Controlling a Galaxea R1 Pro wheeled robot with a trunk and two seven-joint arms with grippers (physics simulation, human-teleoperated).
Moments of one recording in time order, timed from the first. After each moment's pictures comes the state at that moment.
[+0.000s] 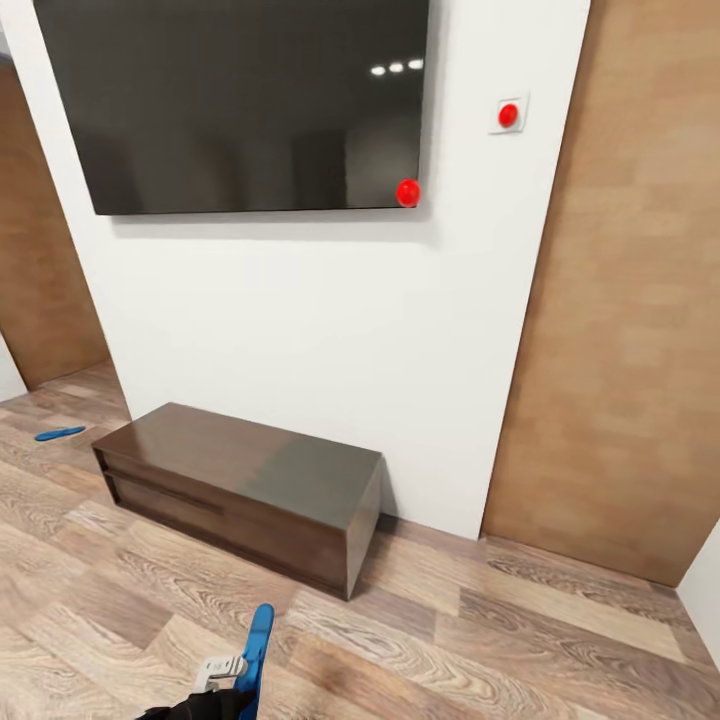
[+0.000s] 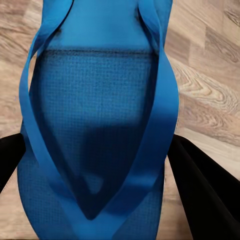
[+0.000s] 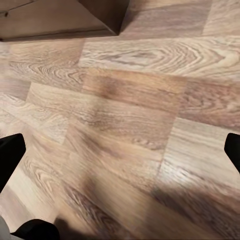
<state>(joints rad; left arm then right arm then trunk) -0.51 0.13 -0.01 -0.02 0.17 -0.07 -0.60 -0.05 -0.22 -0.24 -0.71 -0.26 0.27 0.82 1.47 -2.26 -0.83</state>
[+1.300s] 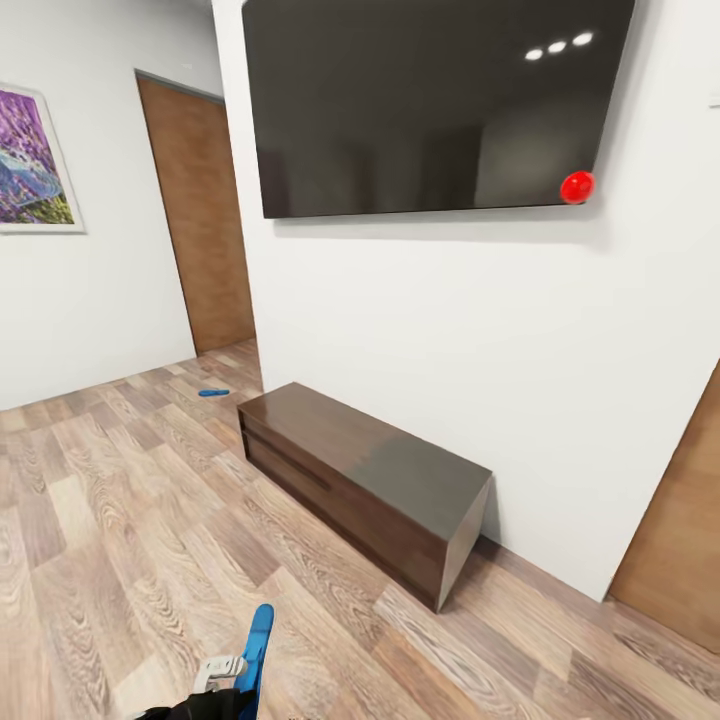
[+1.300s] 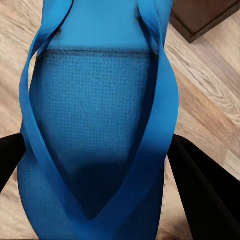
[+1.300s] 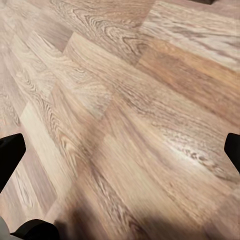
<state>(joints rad) -0.51 0.13 -0.01 -0.02 0.17 -0.07 -0.60 -0.05 -0.22 -0.24 -0.71 -0.26 0.27 0.82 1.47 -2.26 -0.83</state>
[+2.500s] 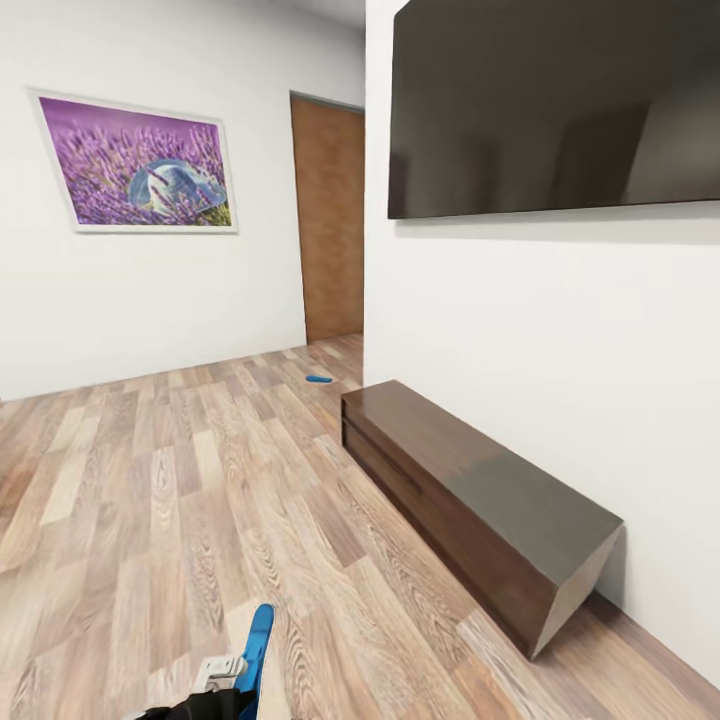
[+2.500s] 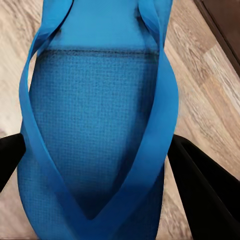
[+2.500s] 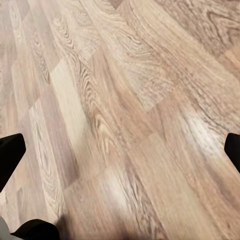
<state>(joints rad) -0.51 0.13 -0.01 -0.02 0.17 -0.07 -0.60 -0.05 -0.22 -0.24 -0.71 -0.27 0.27 0.82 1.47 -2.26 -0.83</state>
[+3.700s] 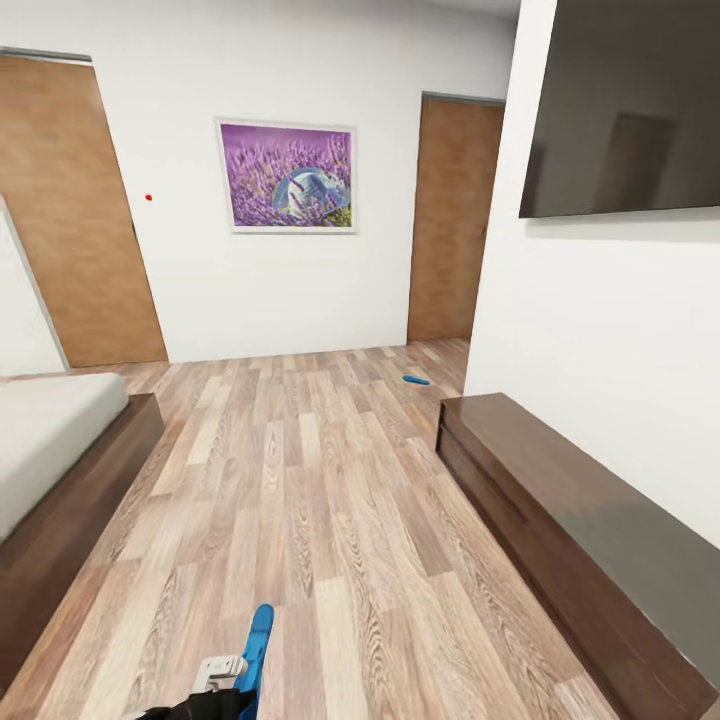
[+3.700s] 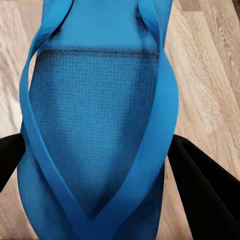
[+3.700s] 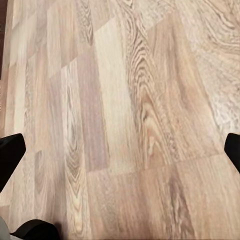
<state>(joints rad) -0.51 0.13 -0.01 -0.02 0.17 -0.07 -0.60 -0.05 -0.22 -0.24 -0.71 -0.27 0.27 0.82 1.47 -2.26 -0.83</state>
